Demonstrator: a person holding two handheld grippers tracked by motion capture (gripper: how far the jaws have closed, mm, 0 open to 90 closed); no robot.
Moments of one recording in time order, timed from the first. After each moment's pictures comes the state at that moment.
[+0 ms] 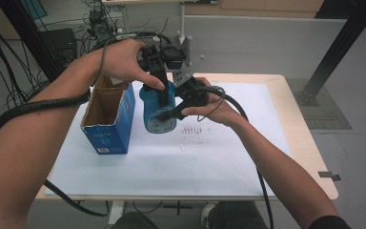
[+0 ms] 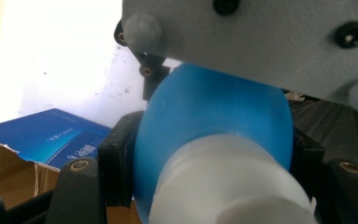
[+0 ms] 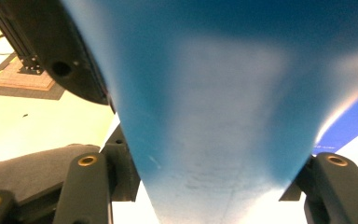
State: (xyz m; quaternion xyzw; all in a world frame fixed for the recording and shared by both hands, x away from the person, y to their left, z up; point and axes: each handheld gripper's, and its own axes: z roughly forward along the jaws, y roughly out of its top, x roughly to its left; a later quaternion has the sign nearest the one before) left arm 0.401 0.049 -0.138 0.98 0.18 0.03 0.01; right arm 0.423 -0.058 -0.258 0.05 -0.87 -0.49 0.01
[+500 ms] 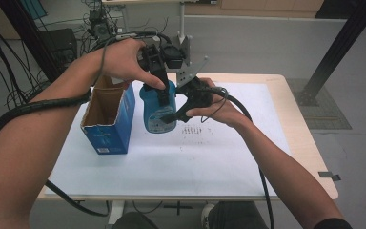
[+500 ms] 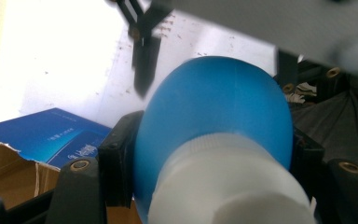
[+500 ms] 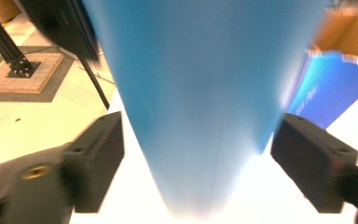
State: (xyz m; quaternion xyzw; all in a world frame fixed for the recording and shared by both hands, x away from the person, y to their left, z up) left arm 0.402 0.050 -0.137 0.98 0.19 0.03 0.02; right arm 0.423 -0.069 -0.261 0.01 -0.88 -0.48 0.01
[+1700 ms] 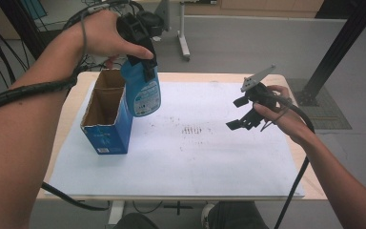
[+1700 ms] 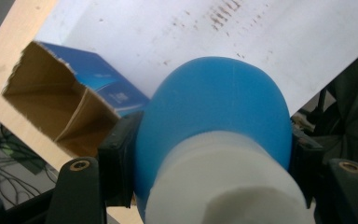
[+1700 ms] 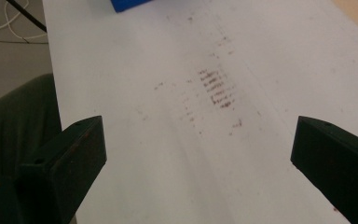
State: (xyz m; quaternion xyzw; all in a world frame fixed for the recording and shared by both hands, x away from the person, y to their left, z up) left arm 0.419 0.089 -0.078 0.93 0.36 0.06 0.01; right arm 0.397 -0.233 -0.266 -0.19 -0.91 -0.35 -0.04
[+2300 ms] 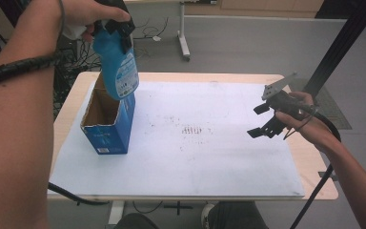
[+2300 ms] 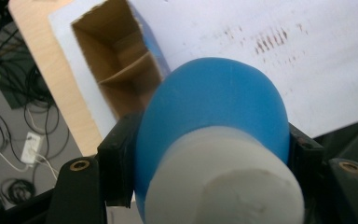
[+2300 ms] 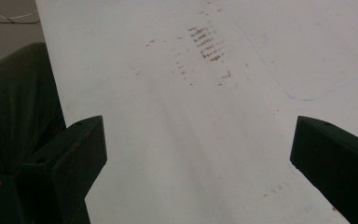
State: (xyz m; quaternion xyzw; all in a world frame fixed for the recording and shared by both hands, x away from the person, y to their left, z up) left arm 0.435 0.141 -0.026 0.83 0.55 0.08 0.03; right arm 0.379 -0.277 -0.269 -0.21 -0.92 -0.32 -0.05
